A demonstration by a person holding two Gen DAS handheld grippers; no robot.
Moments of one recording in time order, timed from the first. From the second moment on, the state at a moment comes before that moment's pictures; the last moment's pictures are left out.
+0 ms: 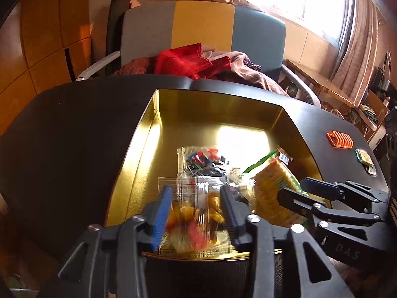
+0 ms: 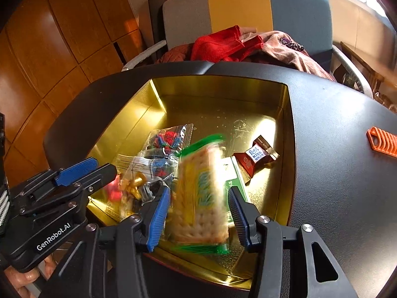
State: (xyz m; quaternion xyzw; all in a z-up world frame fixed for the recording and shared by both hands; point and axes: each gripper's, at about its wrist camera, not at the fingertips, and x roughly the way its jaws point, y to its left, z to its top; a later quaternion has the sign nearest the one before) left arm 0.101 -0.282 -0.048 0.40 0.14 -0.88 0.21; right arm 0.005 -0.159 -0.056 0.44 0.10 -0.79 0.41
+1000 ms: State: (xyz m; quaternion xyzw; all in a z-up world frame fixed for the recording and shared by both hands) left arm 0.070 -0.214 -0.004 0.37 0.09 -0.91 0.14; right arm 0.000 -0.068 -0.024 0.39 0.06 -0.86 0.33
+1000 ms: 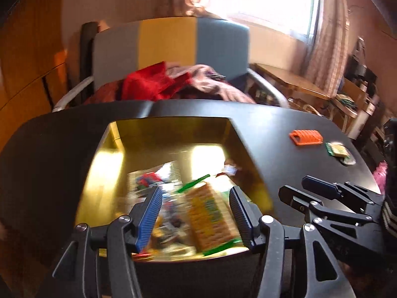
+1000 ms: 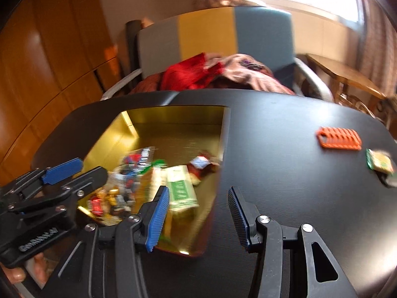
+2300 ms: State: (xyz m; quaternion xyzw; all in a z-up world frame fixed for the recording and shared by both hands) left arm -0.304 -0.005 -0.072 0.49 0.01 -0.87 -0.06; right arm -0.320 0.189 -0.074 0.47 0.00 -0.88 0.05
